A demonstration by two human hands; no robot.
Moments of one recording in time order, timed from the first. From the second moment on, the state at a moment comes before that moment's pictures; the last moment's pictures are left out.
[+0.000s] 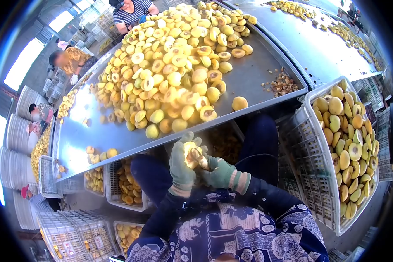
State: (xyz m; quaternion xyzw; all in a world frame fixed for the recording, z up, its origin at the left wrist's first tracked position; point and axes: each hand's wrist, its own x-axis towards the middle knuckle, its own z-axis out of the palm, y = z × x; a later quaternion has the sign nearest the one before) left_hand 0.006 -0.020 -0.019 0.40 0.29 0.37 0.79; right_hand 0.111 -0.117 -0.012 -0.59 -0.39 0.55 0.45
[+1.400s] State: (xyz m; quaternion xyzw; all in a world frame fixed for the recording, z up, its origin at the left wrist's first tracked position) left_hand -0.012 -0.014 -0.029 0.45 0.34 0.30 0.77; right_hand 0.132 -0.119 -0.019 -0.35 -0.24 0.83 0.36
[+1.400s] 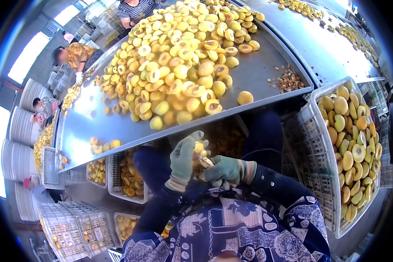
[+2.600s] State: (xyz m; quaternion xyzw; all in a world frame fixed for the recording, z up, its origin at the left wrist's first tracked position) left_hand -0.146 0.080 -0.017 0.32 0.42 0.69 0.50; right_hand 0.110 -0.088 -0.050 -0.33 -0.01 0.83 0.45
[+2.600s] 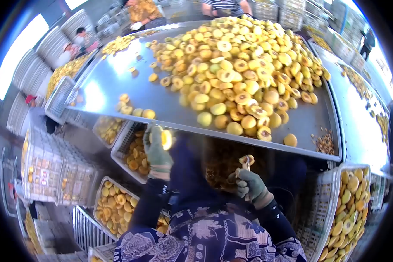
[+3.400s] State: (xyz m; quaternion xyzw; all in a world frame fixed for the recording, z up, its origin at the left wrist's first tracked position) left_hand -0.338 0.062 -0.241 0.63 0.72 -0.03 0.27; right_hand 0.109 -0.070 -0.051 -0.61 -0.04 0.68 0.40
